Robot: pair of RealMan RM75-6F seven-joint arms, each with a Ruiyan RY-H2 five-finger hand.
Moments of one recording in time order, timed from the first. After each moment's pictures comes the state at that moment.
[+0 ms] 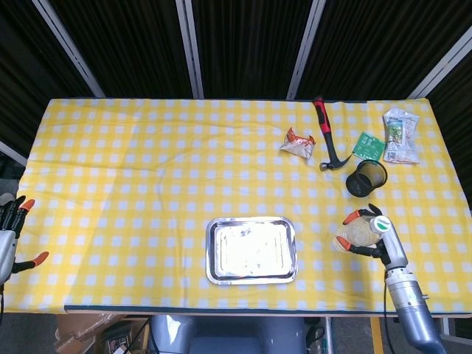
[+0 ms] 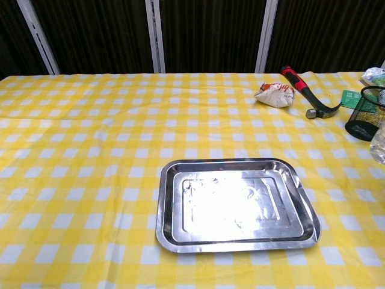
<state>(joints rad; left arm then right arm) -0.10 -1.08 -0.06 -1.68 1.40 1.43 0.07 0.24 -1.18 0.18 -1.83 -1.29 1.19 0.60</state>
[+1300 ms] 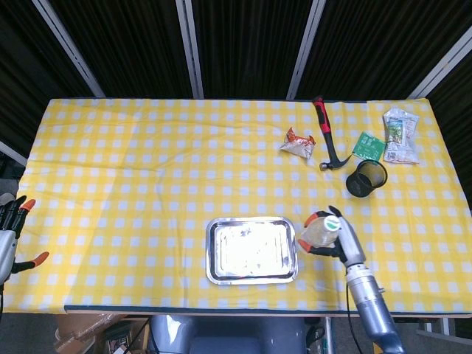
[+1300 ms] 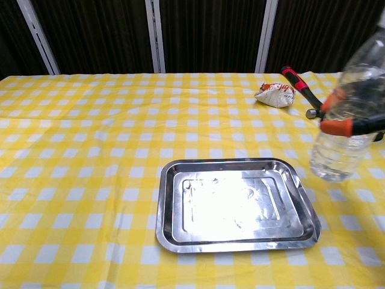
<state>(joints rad) -0.10 -1.08 -0.06 -1.67 1.41 1.43 0.05 0.31 -1.32 0.21 -1.93 -1.13 1.17 0.30</state>
